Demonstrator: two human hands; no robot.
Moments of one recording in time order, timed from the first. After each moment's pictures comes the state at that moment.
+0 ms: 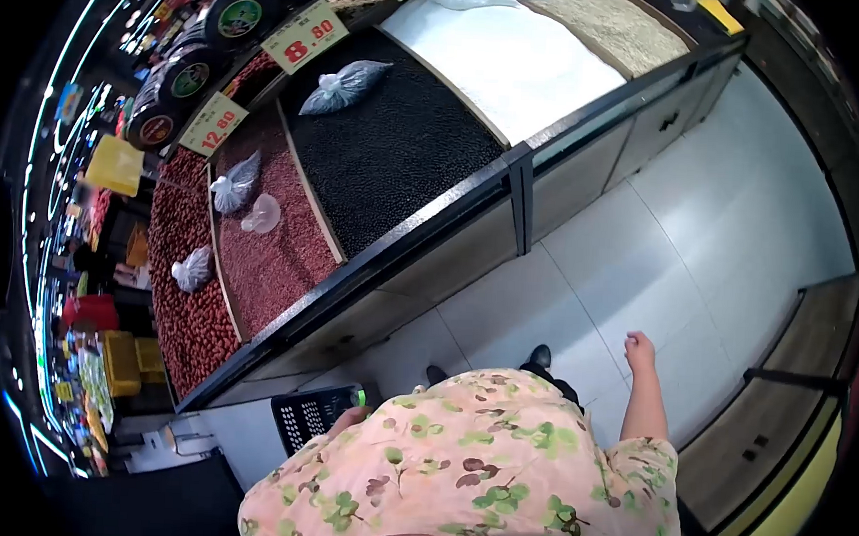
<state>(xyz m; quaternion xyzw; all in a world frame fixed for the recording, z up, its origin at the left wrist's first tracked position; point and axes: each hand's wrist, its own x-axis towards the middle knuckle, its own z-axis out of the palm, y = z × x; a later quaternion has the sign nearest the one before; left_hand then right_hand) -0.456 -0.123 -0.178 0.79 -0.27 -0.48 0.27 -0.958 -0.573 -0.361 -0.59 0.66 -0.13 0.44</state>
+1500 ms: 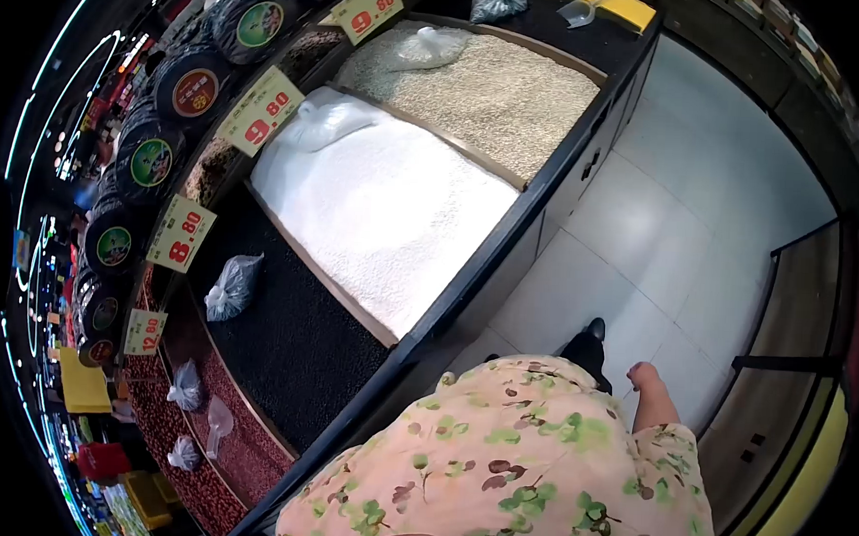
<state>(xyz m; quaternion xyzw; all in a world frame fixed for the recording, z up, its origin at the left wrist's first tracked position) -0.467 -0.601 -0.319 0.74 -0.33 -0.58 0.10 -1.067 -0.812 -0.398 -0.61 0.64 0.22 0.41</state>
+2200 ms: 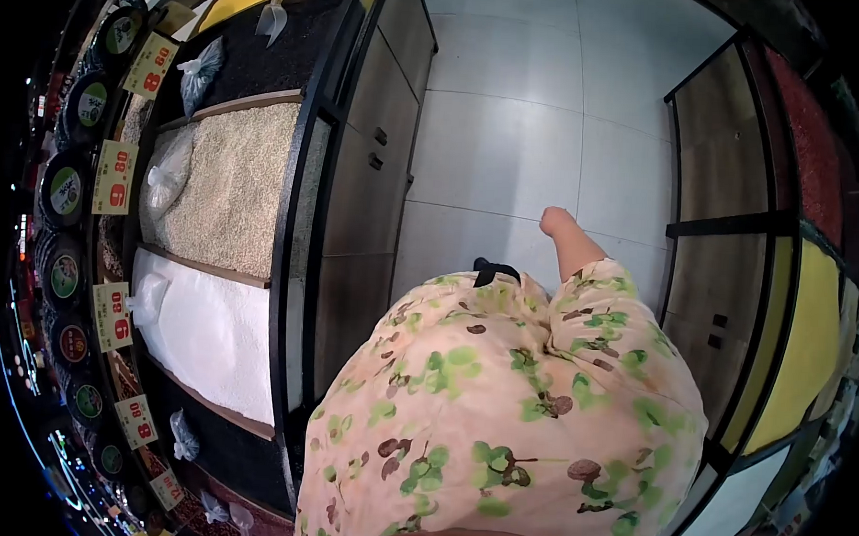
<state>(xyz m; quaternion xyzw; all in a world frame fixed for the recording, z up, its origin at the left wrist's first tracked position) -0.698 -0.899 -0.302 0.76 -0.42 -0.50 -0.05 -1.265 -1.081 -0.388 -0.54 0.77 0.11 0.32</state>
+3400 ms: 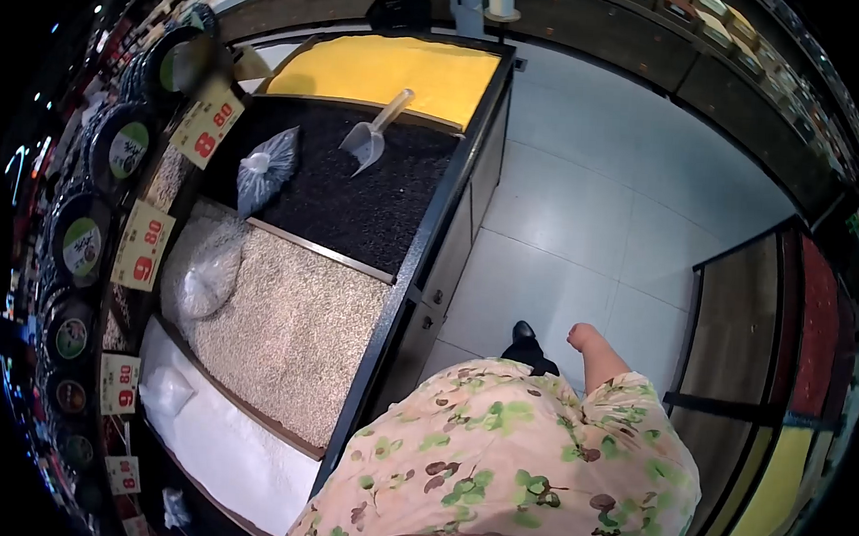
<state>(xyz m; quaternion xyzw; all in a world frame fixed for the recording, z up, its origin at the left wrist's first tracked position) -0.706 -1.201 -0.359 0.77 -0.35 -0.53 0.06 -1.281 -1.355 -0.373 -0.59 0.70 0.22 0.33</state>
